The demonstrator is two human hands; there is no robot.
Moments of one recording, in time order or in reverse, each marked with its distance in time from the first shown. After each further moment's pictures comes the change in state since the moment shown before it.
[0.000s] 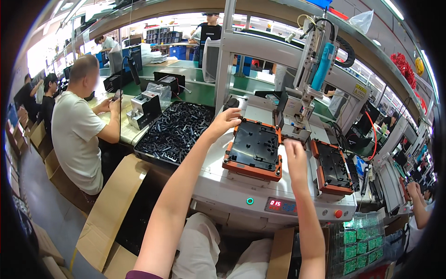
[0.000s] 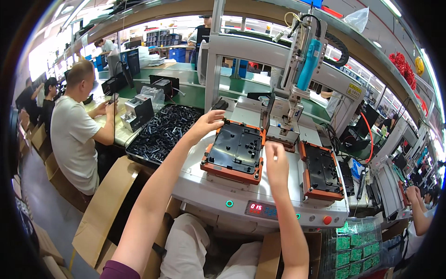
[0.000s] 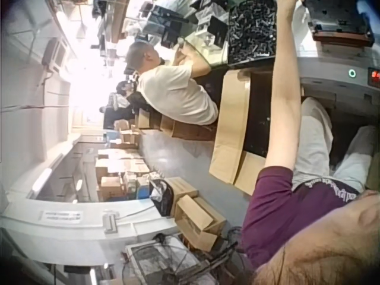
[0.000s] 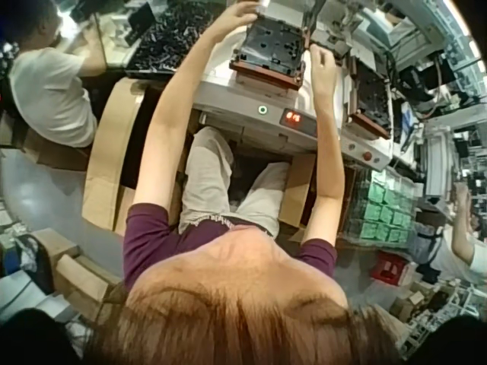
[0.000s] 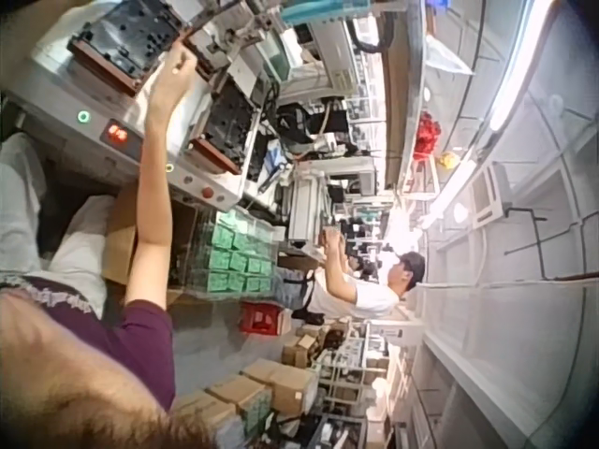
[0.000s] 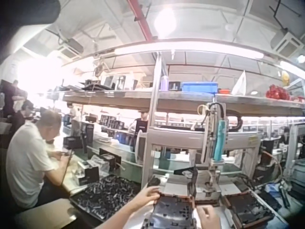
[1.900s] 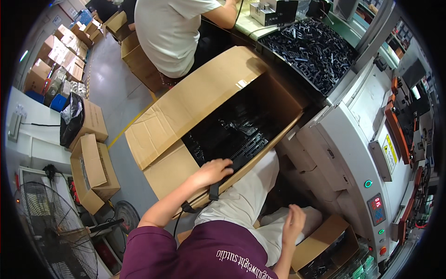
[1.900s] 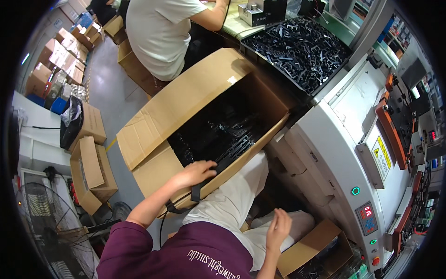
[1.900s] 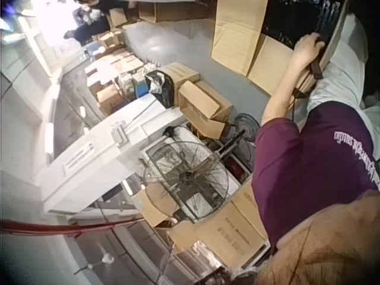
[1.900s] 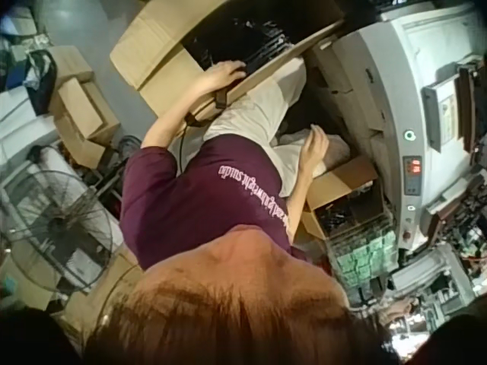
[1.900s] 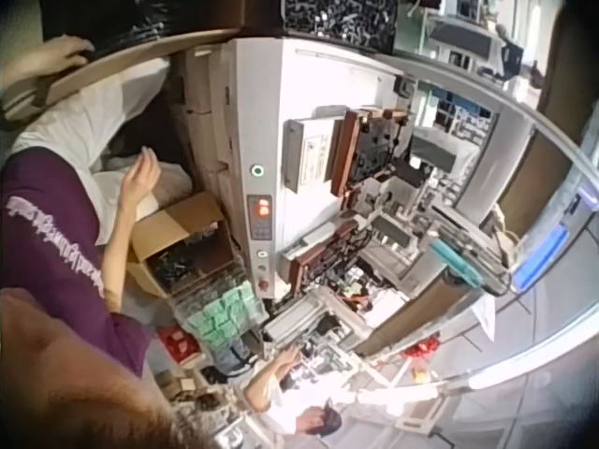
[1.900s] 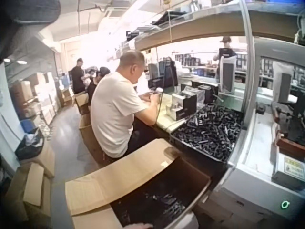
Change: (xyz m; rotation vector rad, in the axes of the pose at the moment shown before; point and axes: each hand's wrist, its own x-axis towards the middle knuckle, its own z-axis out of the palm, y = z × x) left_hand -0.523 -0.014 -0.039 0.717 0.119 -0.923; right_hand -0.334 0.122 0.051 -0.338 -0.608 -0.212
